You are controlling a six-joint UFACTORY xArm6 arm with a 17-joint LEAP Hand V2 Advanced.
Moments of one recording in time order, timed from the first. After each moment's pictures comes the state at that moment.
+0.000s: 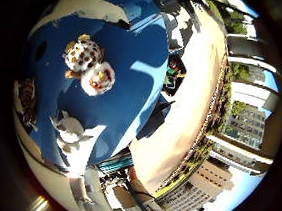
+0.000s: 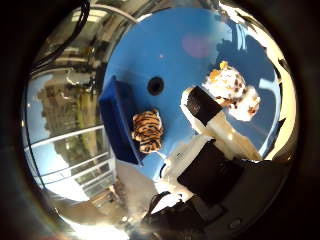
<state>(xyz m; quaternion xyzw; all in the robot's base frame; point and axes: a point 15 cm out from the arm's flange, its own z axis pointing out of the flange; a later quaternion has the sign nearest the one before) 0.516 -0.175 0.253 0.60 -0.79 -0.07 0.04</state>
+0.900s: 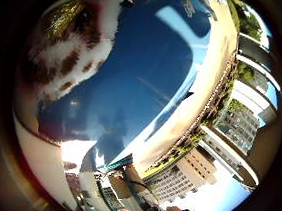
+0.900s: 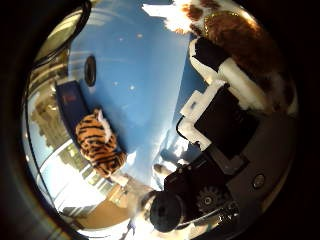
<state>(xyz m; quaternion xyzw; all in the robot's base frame) 0.504 -0.193 0.129 0.59 -0.79 -0.13 0.12</state>
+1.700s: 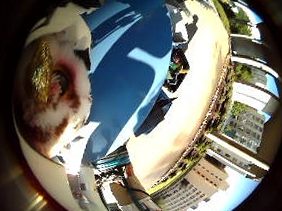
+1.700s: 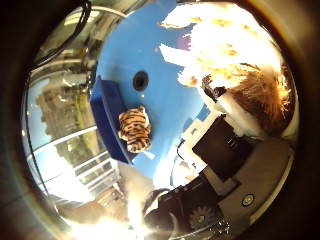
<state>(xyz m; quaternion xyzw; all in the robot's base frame) 0.486 -0.155 0.329 0.64 -0.76 -0.06 0.03</state>
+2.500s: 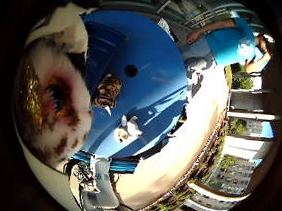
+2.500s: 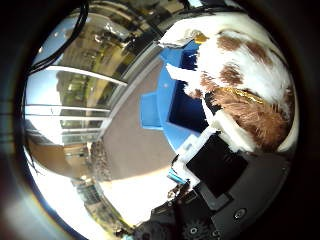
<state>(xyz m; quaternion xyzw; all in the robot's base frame) 0.467 0.213 0.423 0.82 -0.56 0.00 -0.08</state>
